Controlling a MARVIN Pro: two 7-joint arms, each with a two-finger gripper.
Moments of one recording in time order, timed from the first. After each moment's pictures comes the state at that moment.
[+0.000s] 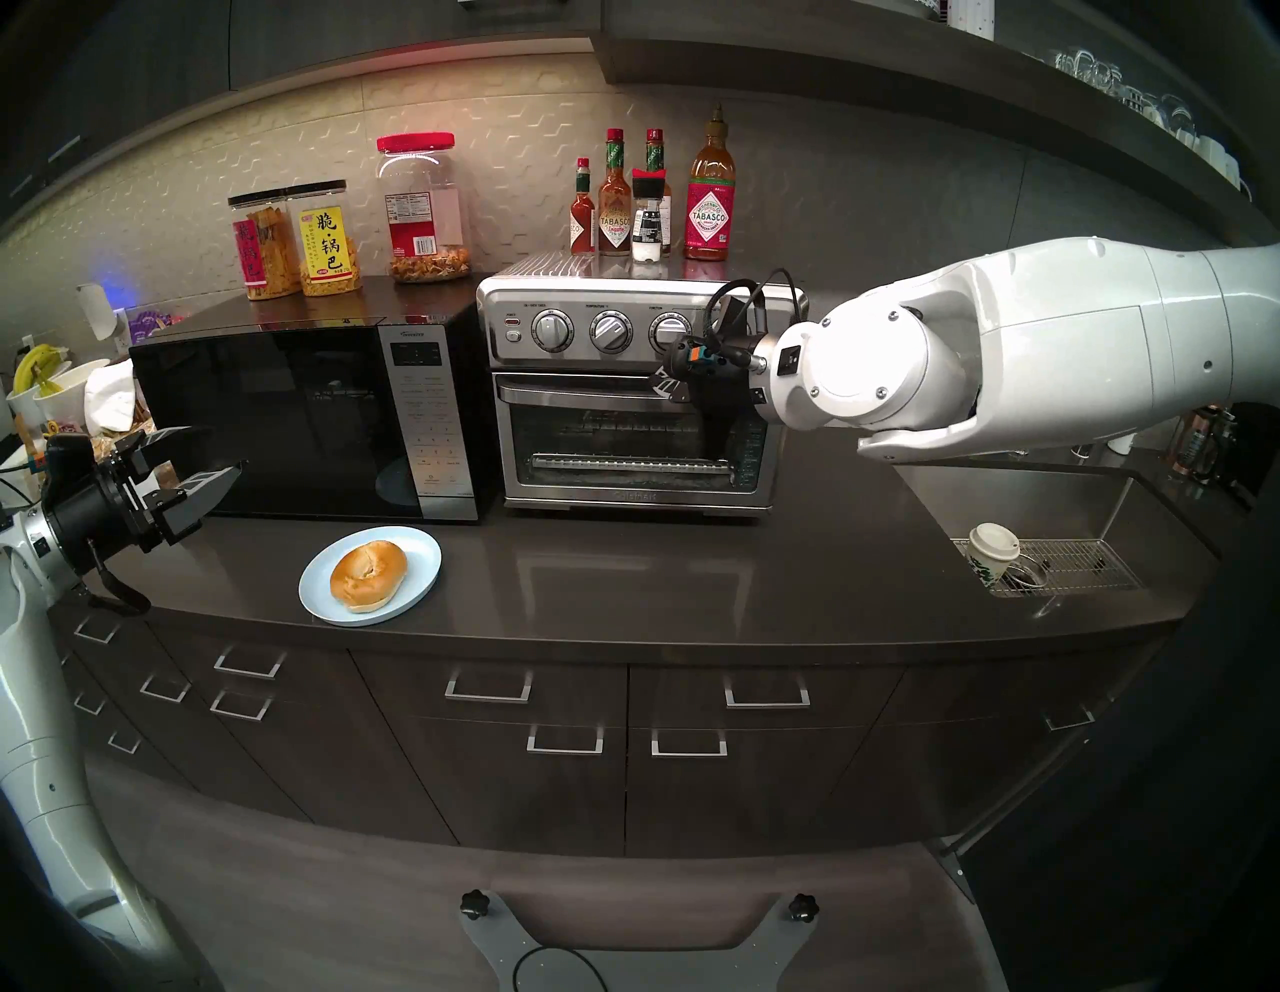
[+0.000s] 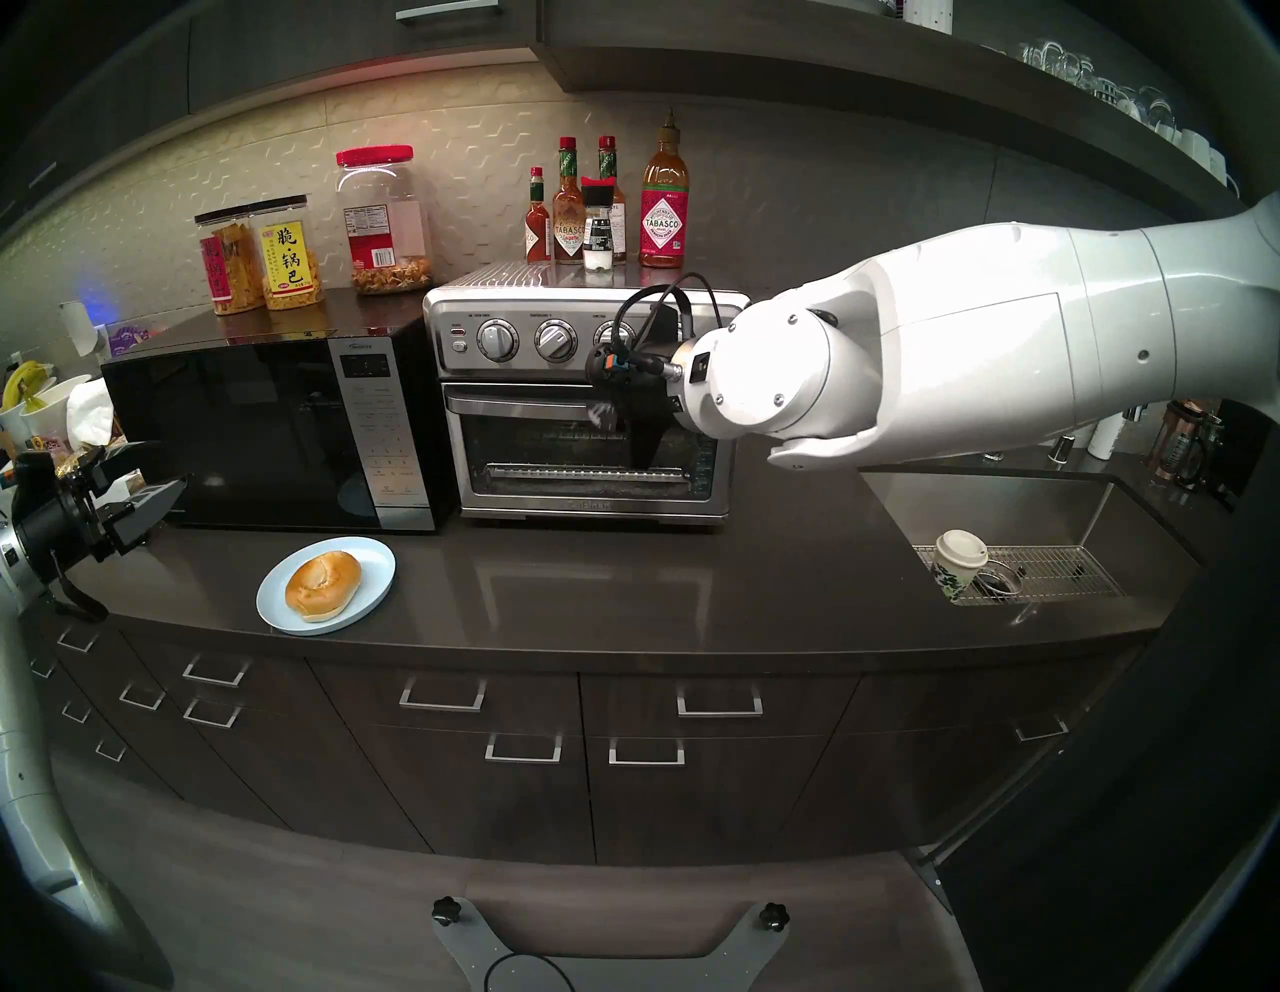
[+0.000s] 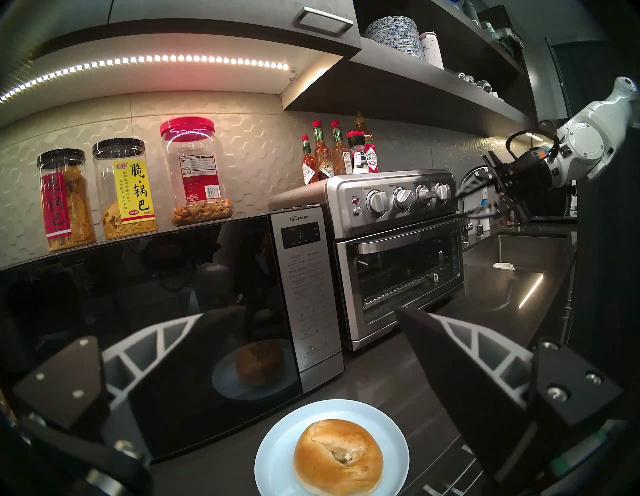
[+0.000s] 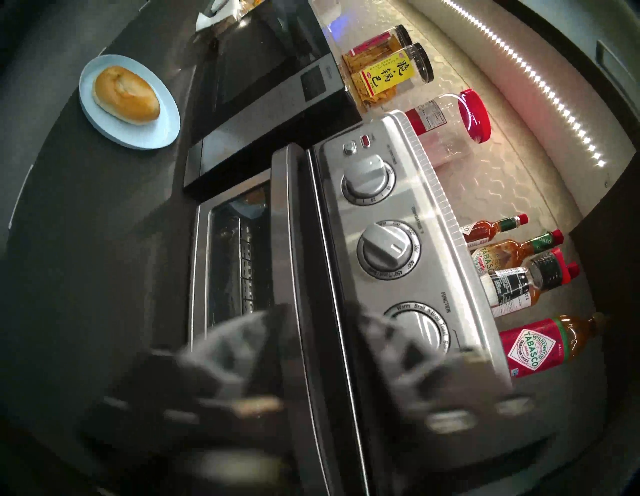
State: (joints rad) left arm 1.47 -1.06 -2.45 -1.69 -0.28 0.42 -1.37; right arm 0.73 -0.93 -0.83 -1.91 1.03 0.12 -0.27
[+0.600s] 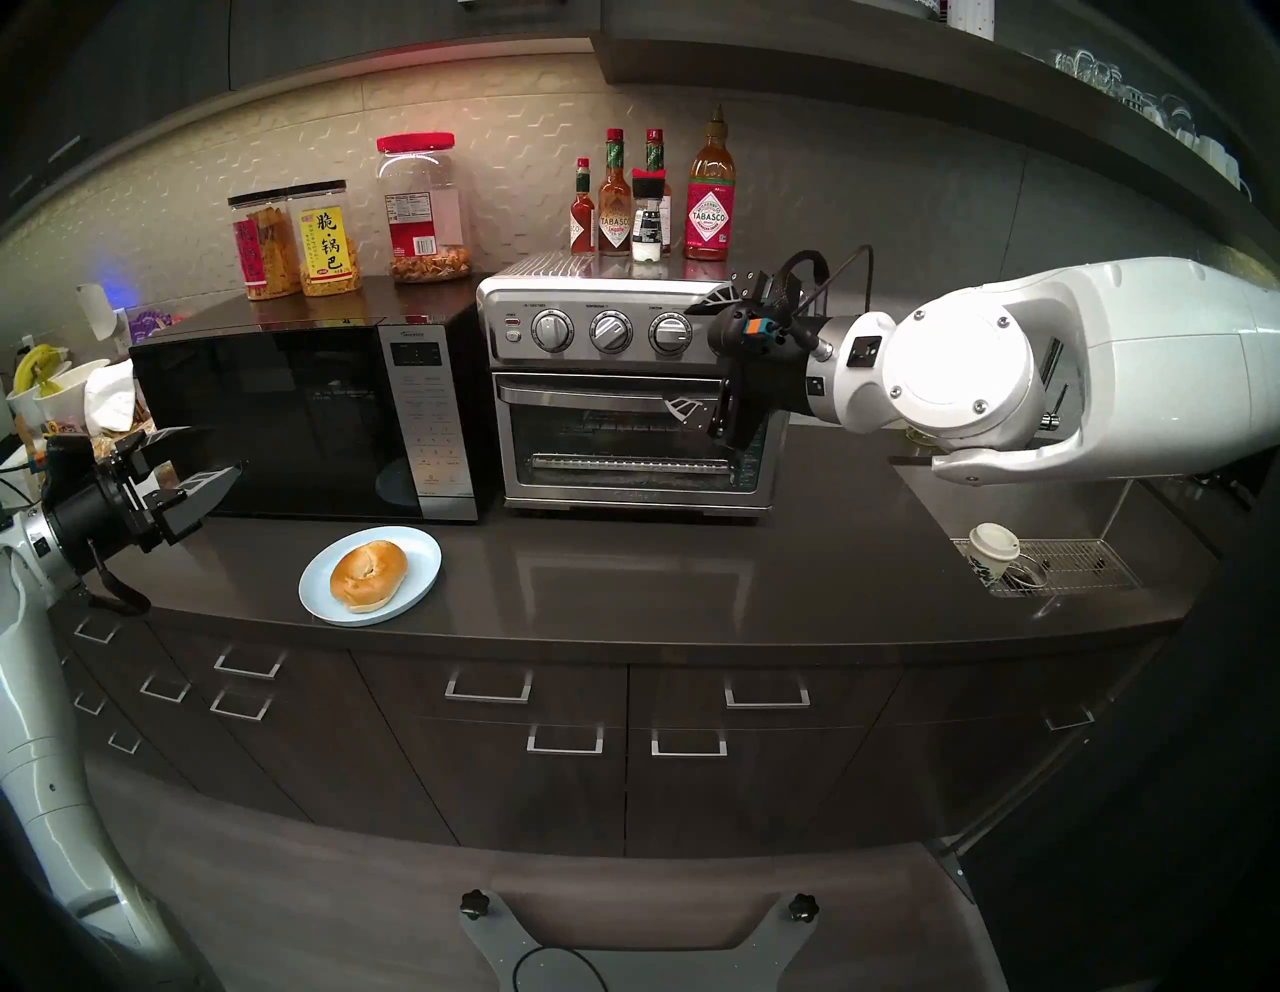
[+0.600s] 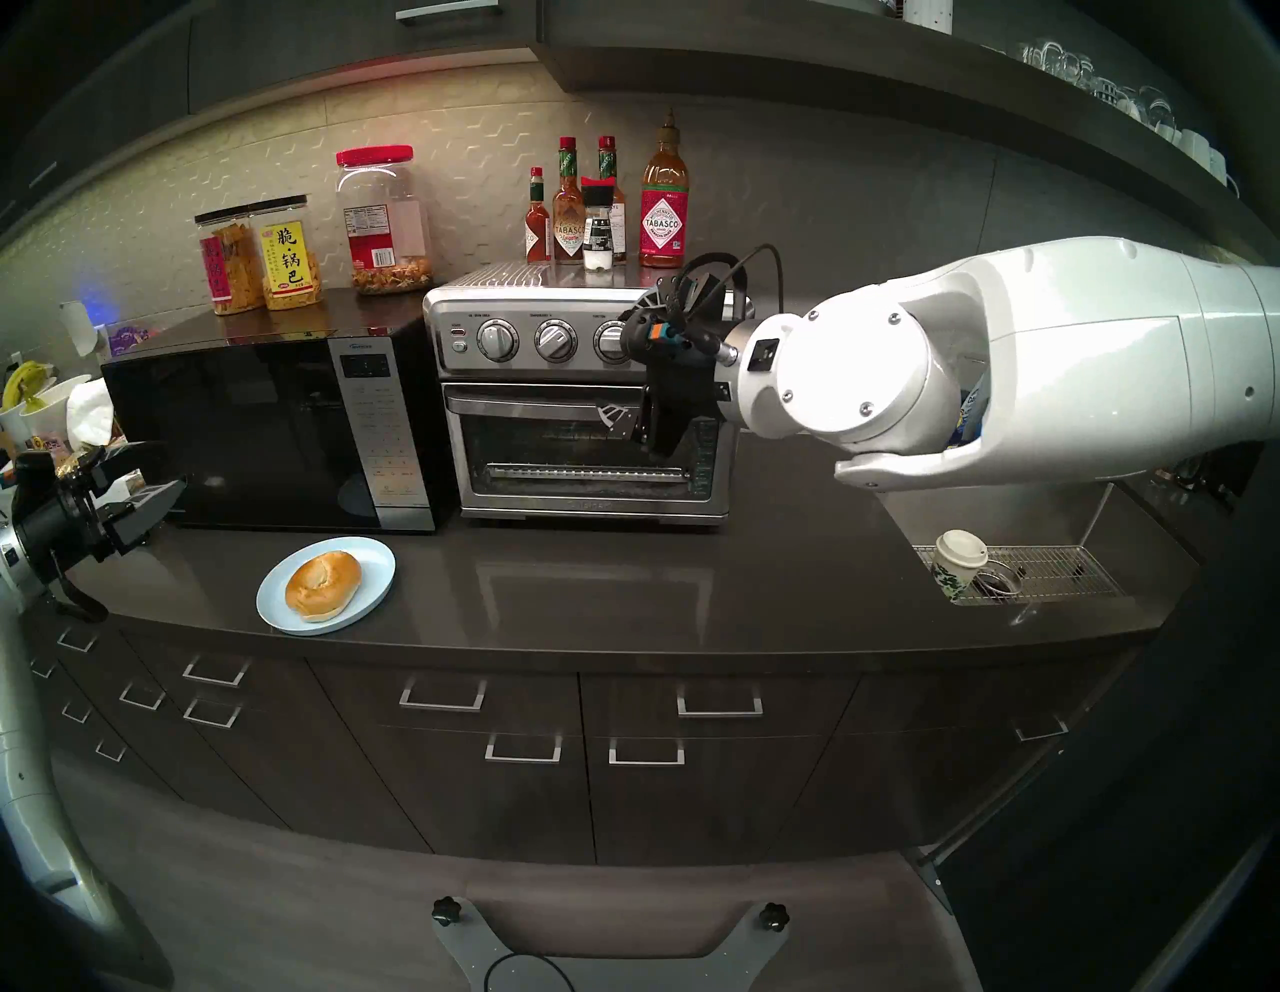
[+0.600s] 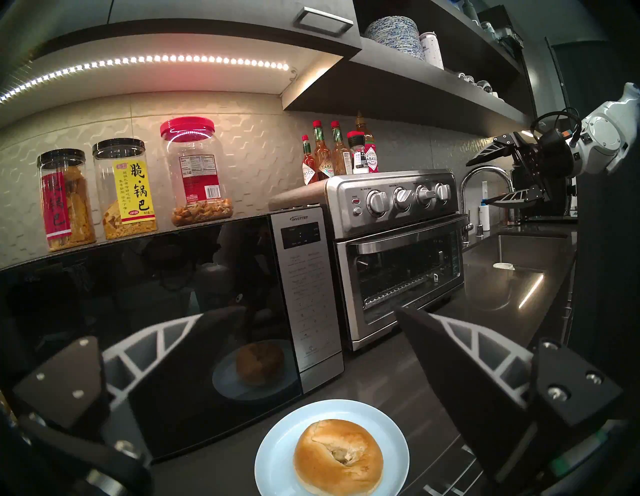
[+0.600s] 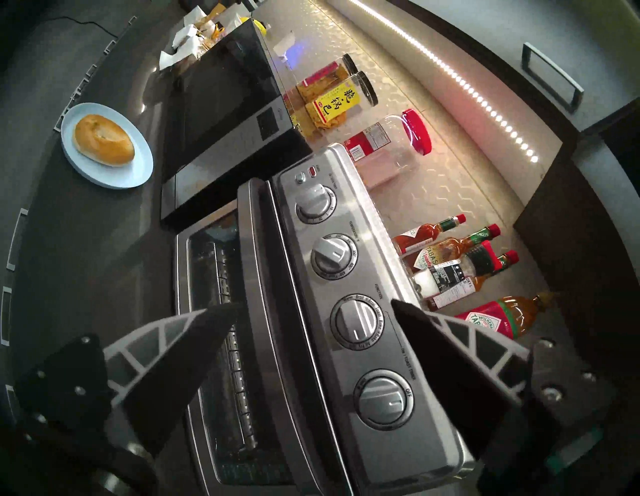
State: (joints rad) left arm 1.47 -1.06 -2.45 -1.69 -0.28 0.42 -1.37; right arm 0.82 -0.78 -0.86 -2.05 1.02 0.10 -0.34
